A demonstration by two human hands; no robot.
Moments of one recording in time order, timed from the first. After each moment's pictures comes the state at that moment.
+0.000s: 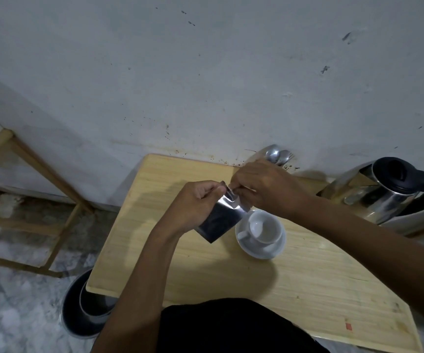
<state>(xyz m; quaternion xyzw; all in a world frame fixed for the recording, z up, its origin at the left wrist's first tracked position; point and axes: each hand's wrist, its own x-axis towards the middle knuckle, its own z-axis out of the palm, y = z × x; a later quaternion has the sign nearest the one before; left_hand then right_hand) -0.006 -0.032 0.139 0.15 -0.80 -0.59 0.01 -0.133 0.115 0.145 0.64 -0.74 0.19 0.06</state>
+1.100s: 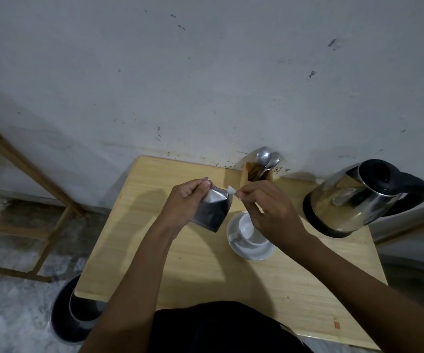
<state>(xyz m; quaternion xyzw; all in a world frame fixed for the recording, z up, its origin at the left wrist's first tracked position) -0.024 -0.038 0.099 0.21 -0.69 -0.70 0.05 -0.100 0.150 0.108 0.51 -0.76 0.32 0.25</state>
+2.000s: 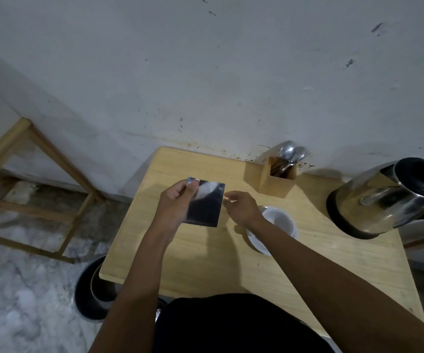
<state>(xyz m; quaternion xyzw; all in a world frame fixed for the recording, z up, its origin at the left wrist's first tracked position) 0.017 -0.075 0.078 0.31 -0.64 -0.69 0.10 -0.103 0.055 0.004 0.15 -0.88 0.38 -0.25</state>
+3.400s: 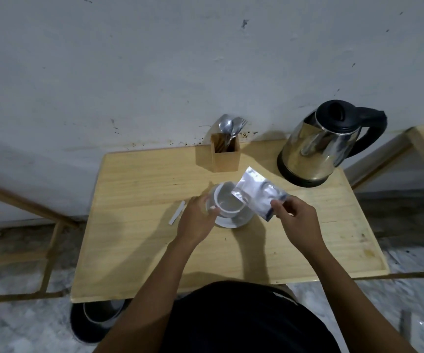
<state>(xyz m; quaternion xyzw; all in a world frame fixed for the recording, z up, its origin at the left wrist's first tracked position) -0.020 0.045 0.009 0.20 -0.86 -0.47 -0.05 -0.052 0.274 0.032 -0.02 -0.83 0.55 -0.06</state>
